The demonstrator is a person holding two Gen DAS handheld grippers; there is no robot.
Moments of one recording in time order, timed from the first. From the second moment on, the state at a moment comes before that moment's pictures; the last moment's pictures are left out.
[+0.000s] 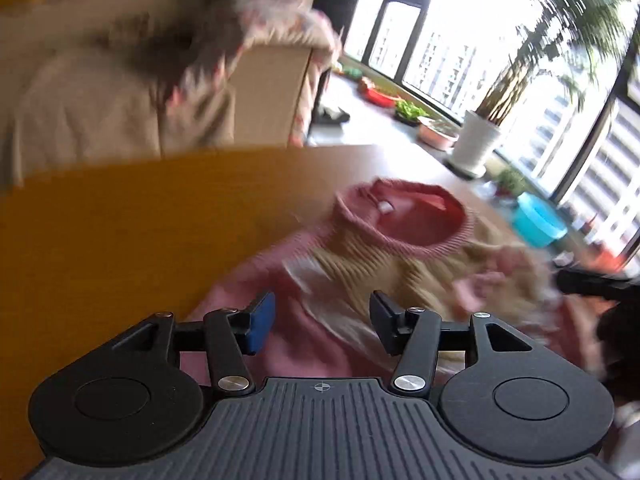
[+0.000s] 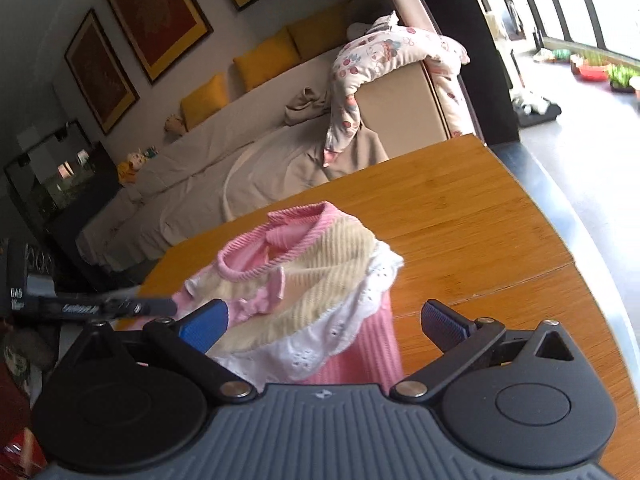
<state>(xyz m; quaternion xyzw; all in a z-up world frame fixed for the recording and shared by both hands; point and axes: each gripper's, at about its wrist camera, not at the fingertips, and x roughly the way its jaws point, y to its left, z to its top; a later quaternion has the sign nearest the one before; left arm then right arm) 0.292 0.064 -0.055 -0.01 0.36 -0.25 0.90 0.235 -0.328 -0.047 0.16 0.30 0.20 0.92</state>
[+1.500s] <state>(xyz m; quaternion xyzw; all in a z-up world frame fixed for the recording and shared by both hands) 0.104 0.052 -0.061 0.14 0.30 -0.31 0.89 0.243 -0.187 0.017 -0.17 0.23 0.26 0.92</state>
